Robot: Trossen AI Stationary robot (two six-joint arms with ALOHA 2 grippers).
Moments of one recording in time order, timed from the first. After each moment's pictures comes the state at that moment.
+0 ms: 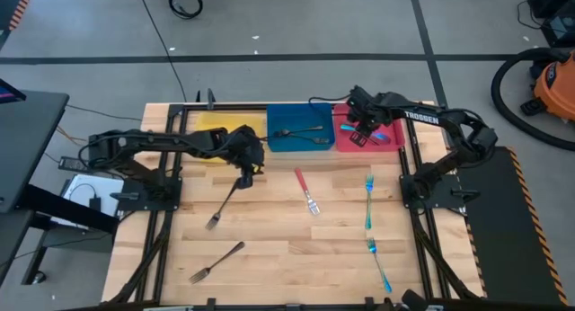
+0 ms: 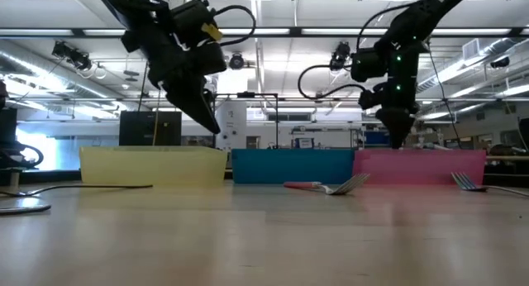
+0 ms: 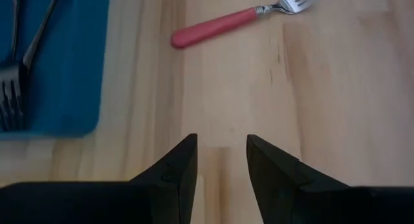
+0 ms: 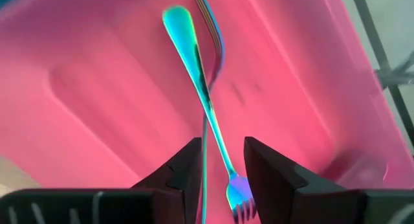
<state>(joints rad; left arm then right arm) 0.28 1.46 0.85 -0.29 0.19 0.23 -0.75 1.46 0.96 -0.82 0.24 -0.13</state>
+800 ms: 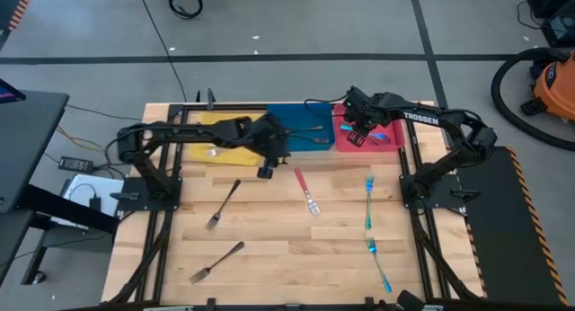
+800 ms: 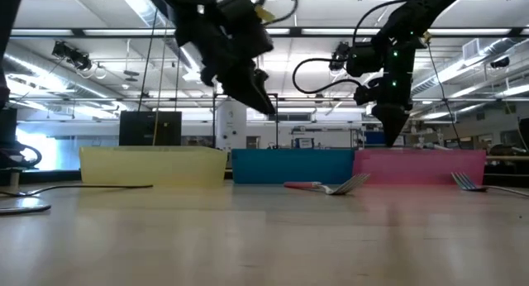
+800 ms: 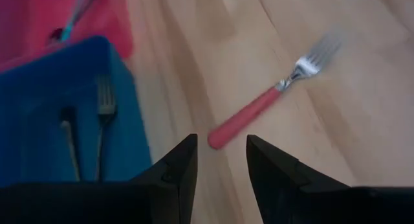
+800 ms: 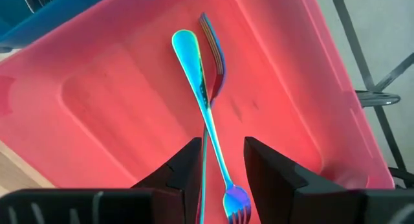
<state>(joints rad) 0.28 1.70 1.20 -0.31 0.22 0.55 -0.70 1.46 0.99 -0.82 0.28 -0.13</state>
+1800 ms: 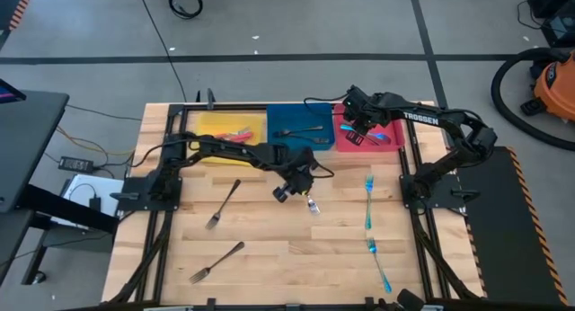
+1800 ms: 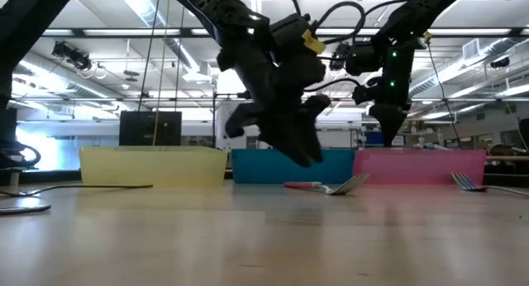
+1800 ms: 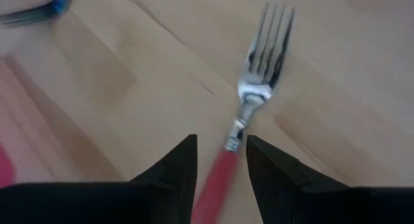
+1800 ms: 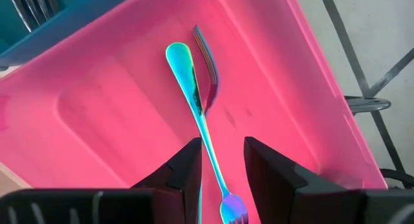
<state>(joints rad) 0.10 2.10 1.48 -0.36 0.24 0.92 -0.70 1.46 0.99 -0.79 0.29 -0.12</state>
